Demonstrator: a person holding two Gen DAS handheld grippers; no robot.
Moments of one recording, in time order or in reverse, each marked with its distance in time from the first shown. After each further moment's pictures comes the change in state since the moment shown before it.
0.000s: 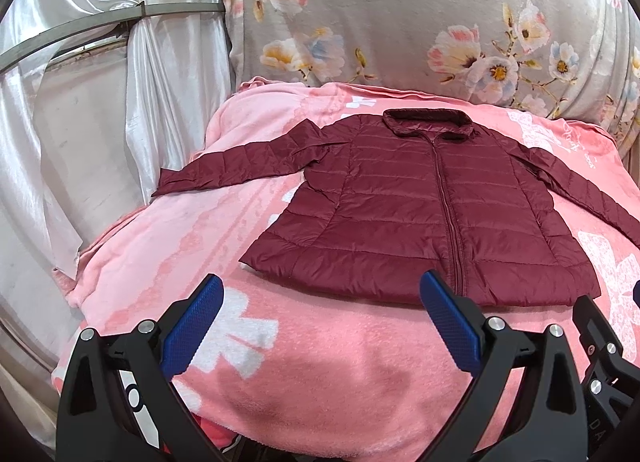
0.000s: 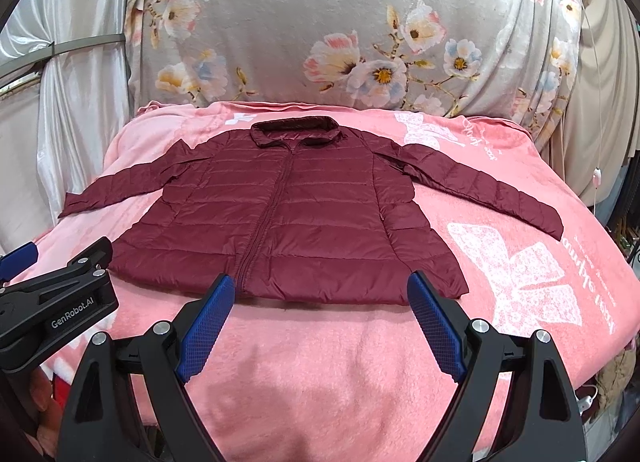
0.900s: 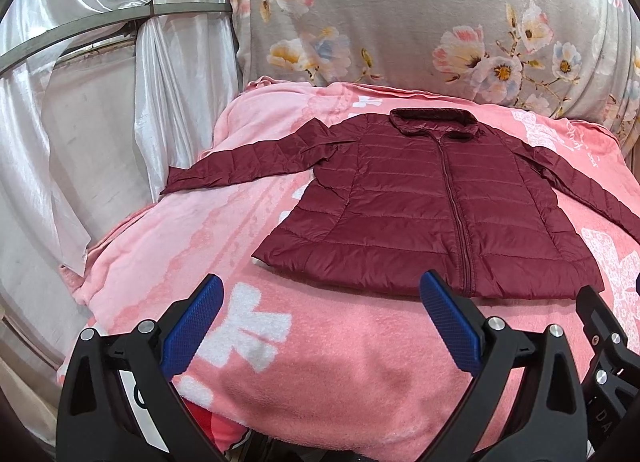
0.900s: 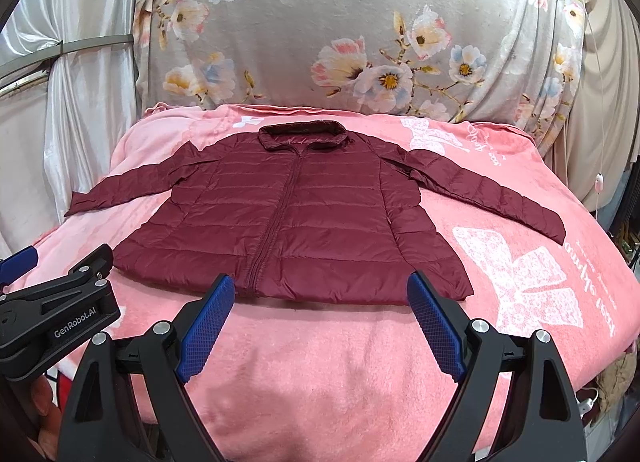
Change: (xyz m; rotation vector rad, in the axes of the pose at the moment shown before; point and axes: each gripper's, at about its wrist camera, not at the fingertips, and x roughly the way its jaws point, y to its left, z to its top) left arm -0.005 0.008 -0.007 -0.002 -0.002 0.016; right arm -0.007 0.007 0.000 -0.013 -0.010 0.012
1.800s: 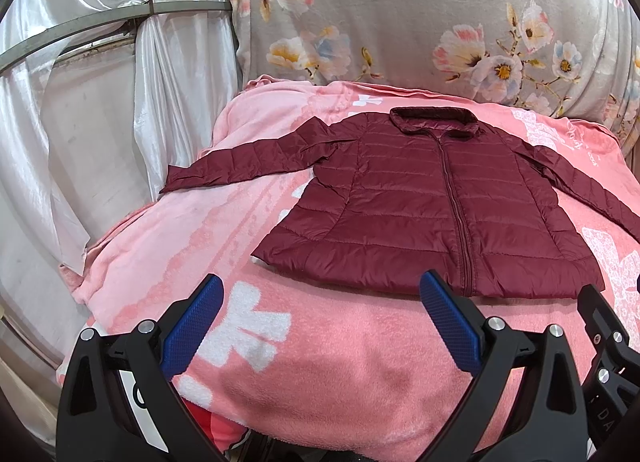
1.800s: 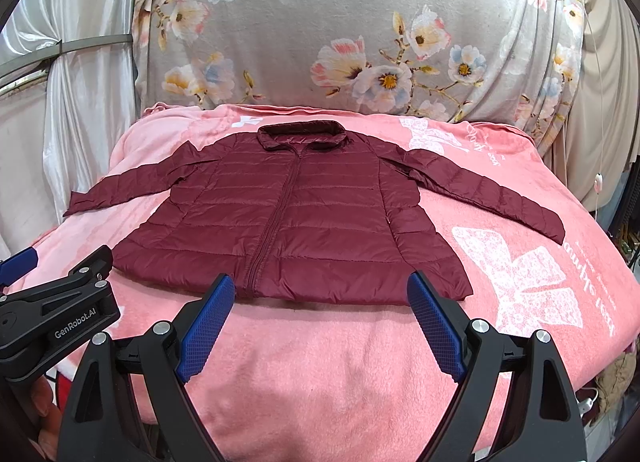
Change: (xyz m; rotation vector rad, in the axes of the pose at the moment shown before) left arm 0.000 0.000 -0.001 0.001 0.002 0.000; right arm -0.001 -0.001 0.000 -0.002 0.002 0.001
